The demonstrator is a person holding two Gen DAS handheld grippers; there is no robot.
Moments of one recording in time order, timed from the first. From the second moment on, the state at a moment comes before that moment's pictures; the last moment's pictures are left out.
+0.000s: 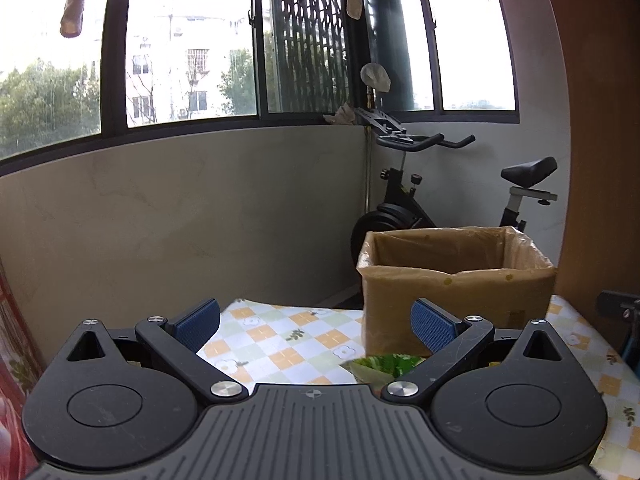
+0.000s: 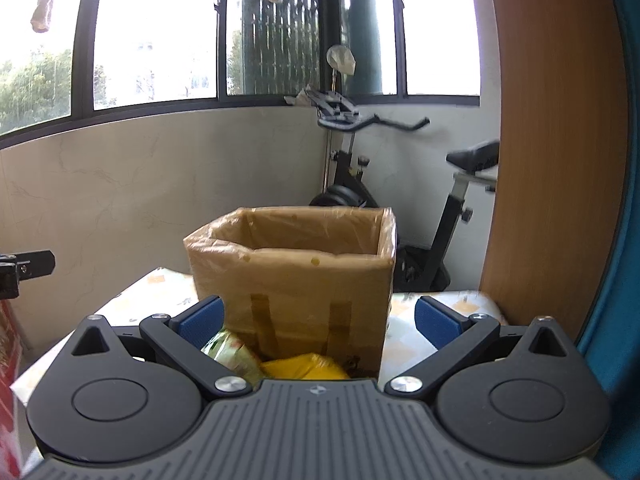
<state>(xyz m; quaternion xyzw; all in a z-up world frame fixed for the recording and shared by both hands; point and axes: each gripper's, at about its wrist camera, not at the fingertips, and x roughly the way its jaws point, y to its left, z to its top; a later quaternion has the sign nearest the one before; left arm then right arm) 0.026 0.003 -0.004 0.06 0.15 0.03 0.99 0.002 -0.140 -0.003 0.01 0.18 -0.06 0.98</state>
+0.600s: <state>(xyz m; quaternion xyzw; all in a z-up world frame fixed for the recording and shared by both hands) 0.090 0.016 -0.086 0.06 0.21 -0.02 0.97 0.064 -0.172 -0.068 0.01 0.19 -0.08 0.98</state>
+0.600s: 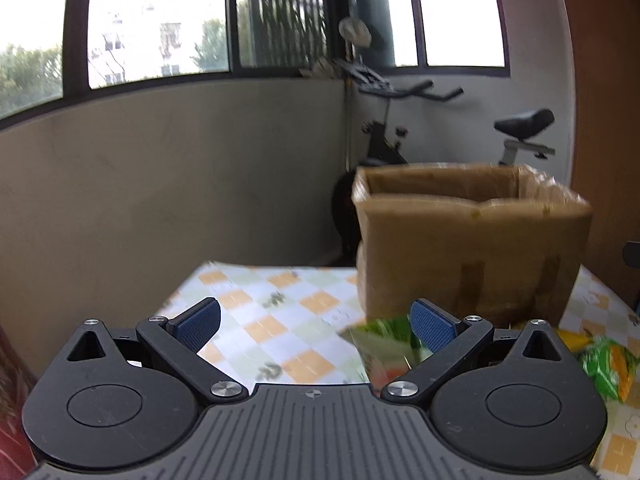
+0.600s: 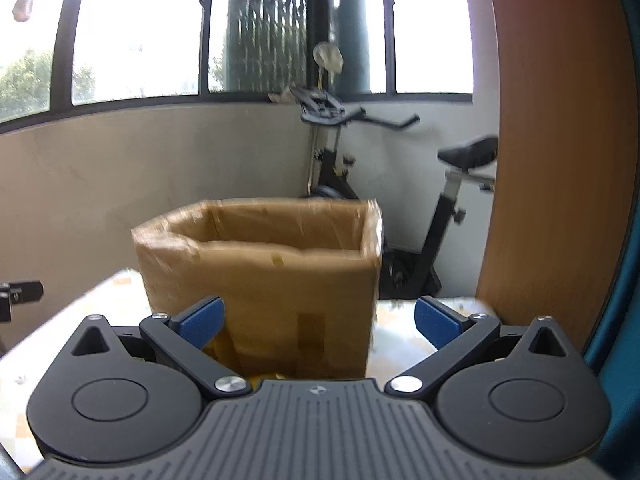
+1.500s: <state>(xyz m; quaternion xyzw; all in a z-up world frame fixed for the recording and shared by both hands) 0.126 0.022 -0.177 0.02 0.34 -0.09 0.93 0.085 -0.214 -0.193 0.01 0.32 -0.11 0.94</state>
